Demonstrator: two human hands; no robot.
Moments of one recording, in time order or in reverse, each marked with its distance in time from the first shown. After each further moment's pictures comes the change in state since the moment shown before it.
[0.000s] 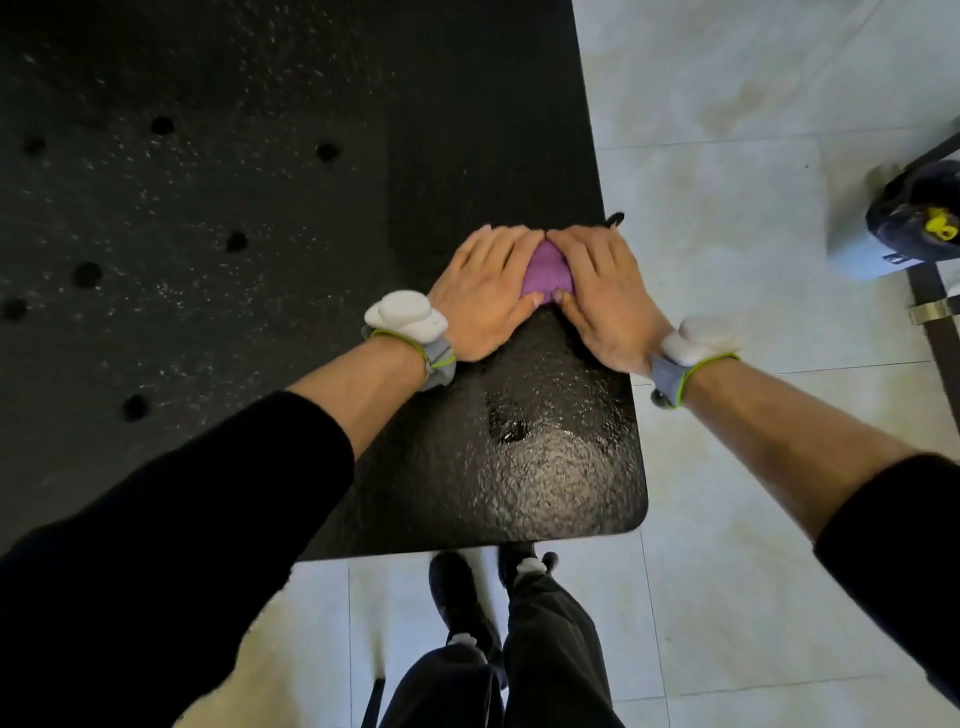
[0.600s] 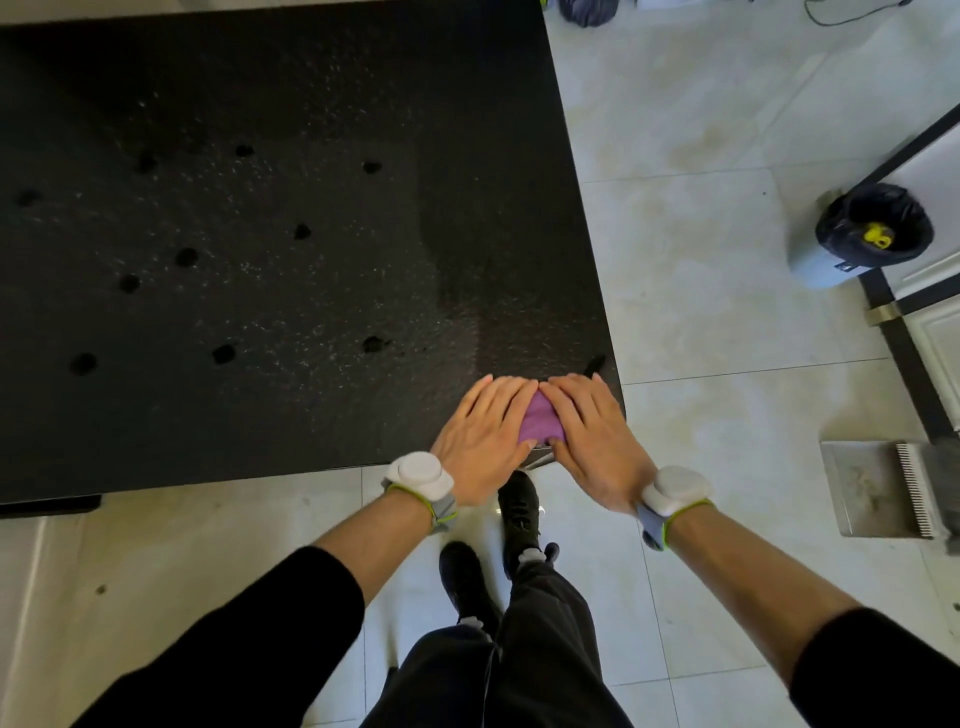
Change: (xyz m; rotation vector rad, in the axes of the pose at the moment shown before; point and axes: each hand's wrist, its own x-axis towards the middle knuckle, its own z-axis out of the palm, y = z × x) left_hand -0.196 0.109 0.016 -0.018 -0.098 0.012; right_hand -0.190 -0.129 0.000 0.020 -0.189 0.076
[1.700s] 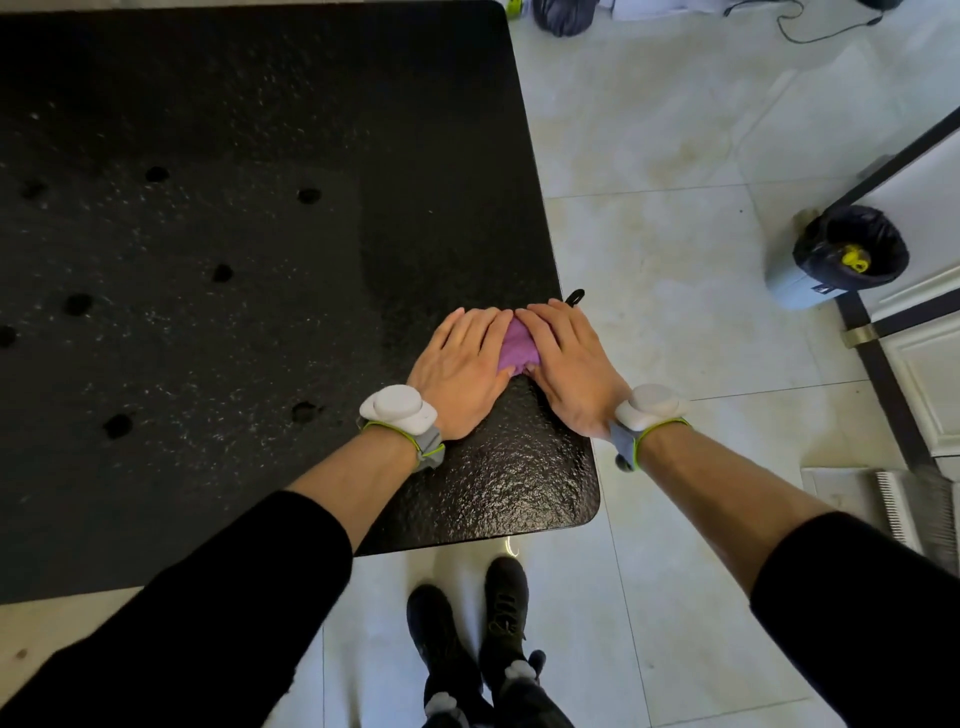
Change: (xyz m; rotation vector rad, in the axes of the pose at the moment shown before) left_hand 0.151 -0.063 -0.009 0.105 0.156 -0.042; right_hand 0.135 0.098 -0.031 -0.016 0.098 -0.005
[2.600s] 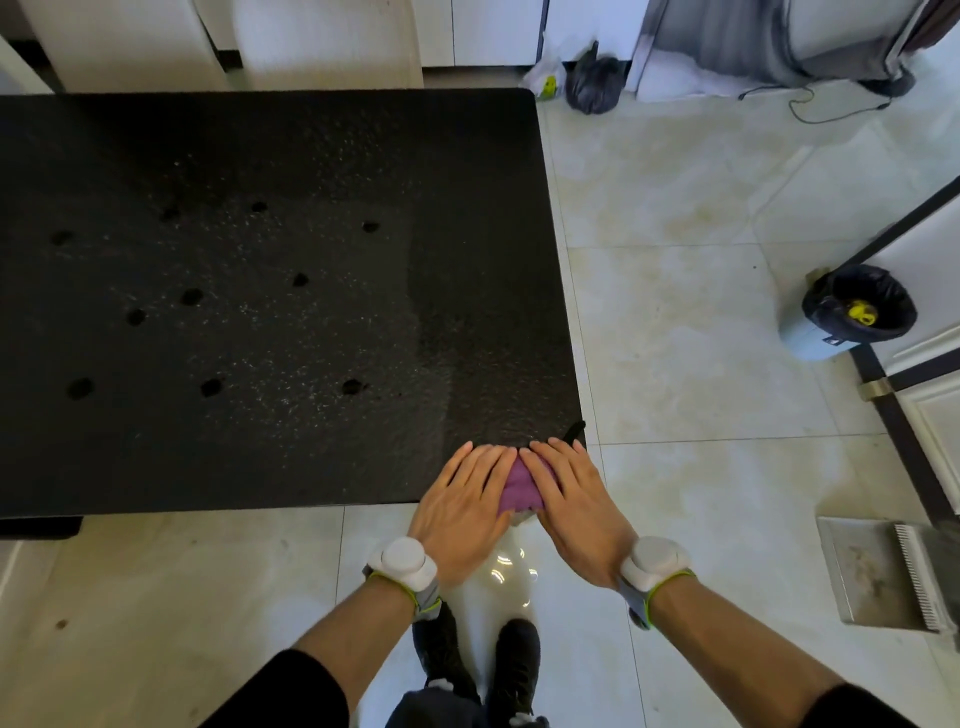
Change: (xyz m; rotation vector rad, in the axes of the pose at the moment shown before) left_hand -0.166 0.098 -0.012 -0.100 -0.080 -0.071; right_hand -0.162 -0.080 0.015 -0.048 -0.165 -0.049
